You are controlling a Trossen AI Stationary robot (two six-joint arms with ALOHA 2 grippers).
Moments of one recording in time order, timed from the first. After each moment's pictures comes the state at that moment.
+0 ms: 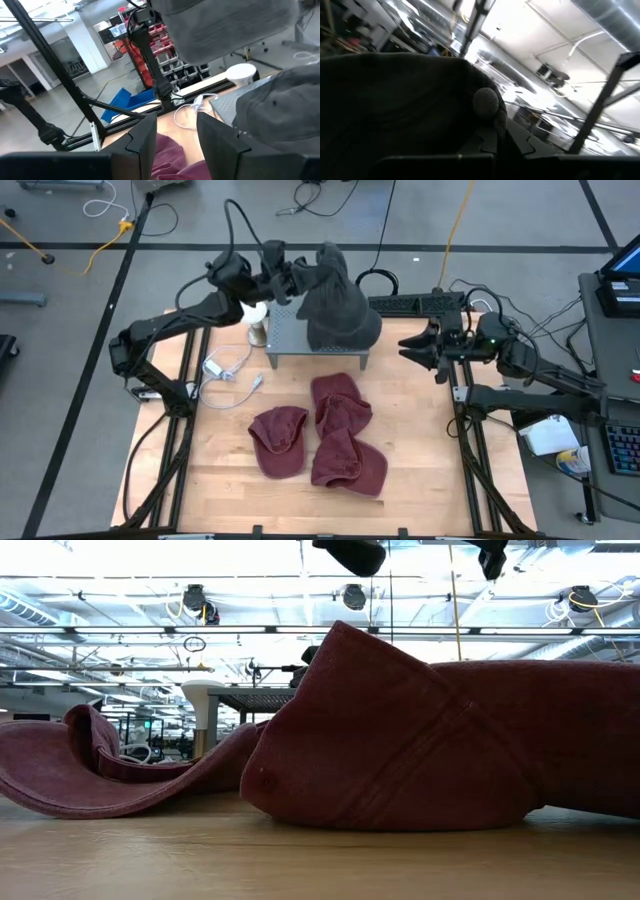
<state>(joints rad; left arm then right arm) 0.44 1.54 1.48 0.52 0.42 -0.78 -0.37 0.66 0.81 -0.19 -0.34 0.38</state>
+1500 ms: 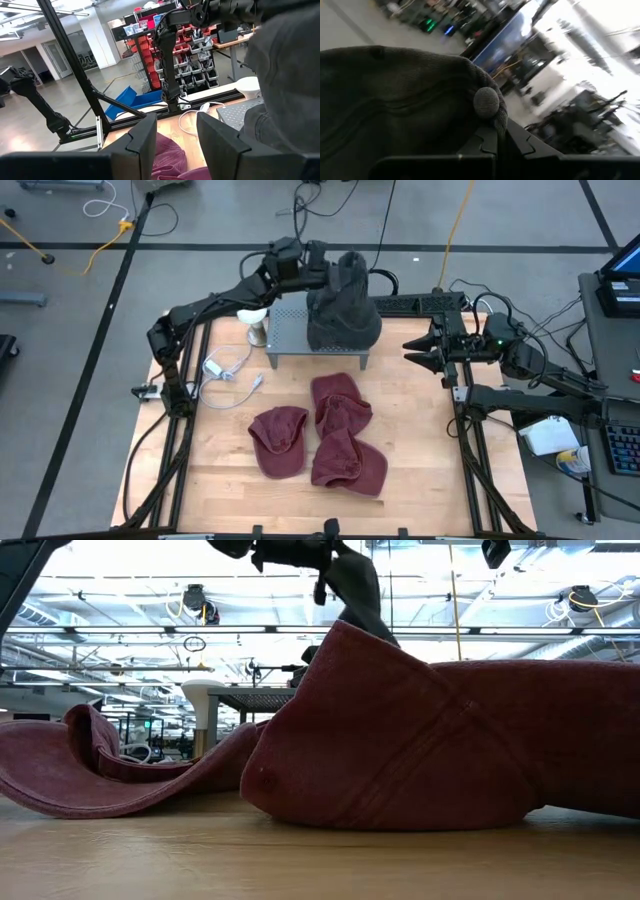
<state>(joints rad) 0.51 1.85 1.79 0.09 0.35 -0.73 -0.37 0.62 0.81 -0.18 -0.40 0.29</state>
